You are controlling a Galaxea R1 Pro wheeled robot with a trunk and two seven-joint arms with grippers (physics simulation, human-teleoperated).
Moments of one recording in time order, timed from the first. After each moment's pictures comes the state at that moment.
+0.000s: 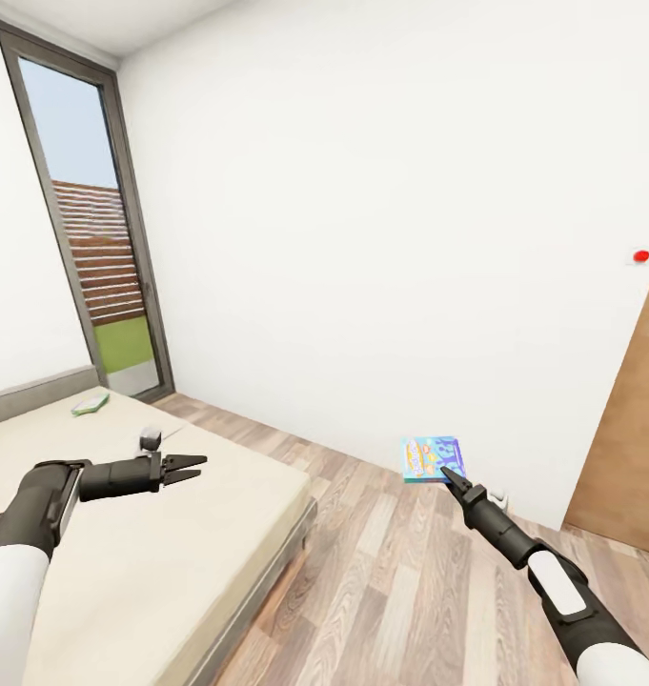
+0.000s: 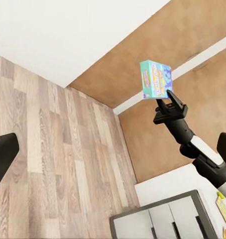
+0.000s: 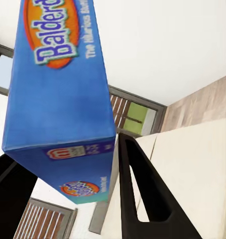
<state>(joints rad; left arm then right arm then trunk) -0.78 0.28 0.38 -0.74 -0.29 0.88 -1.56 -0.53 -0.17 -0.24 -0.65 -0.94 0.49 0.73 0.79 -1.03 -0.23</state>
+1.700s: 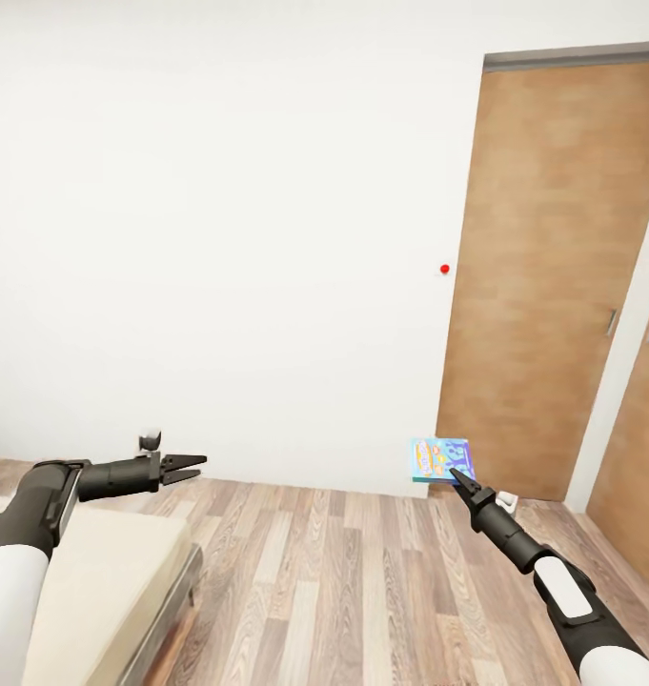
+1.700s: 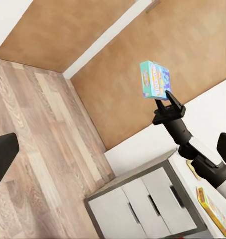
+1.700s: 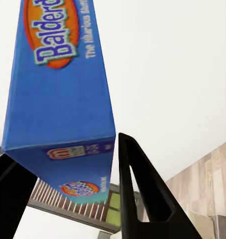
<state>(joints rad) -0.78 0.28 0.38 -0.74 -0.29 0.88 -1.56 -0.53 -0.17 -0.30 -0.62 -0.94 0.49 0.73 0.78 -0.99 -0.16</state>
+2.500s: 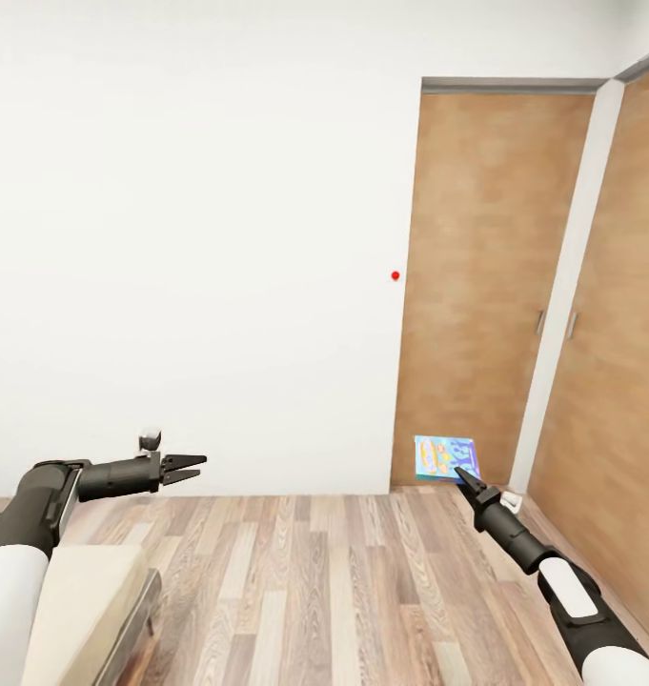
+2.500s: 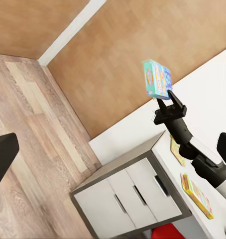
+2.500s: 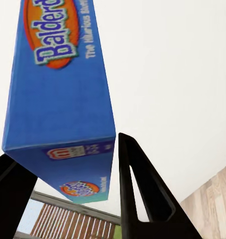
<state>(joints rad) -0.78 0.28 0.38 -0.74 -0.29 0.88 -1.56 -0.53 -0.17 -0.34 -0.62 -0.96 0.53 0.72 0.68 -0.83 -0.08</state>
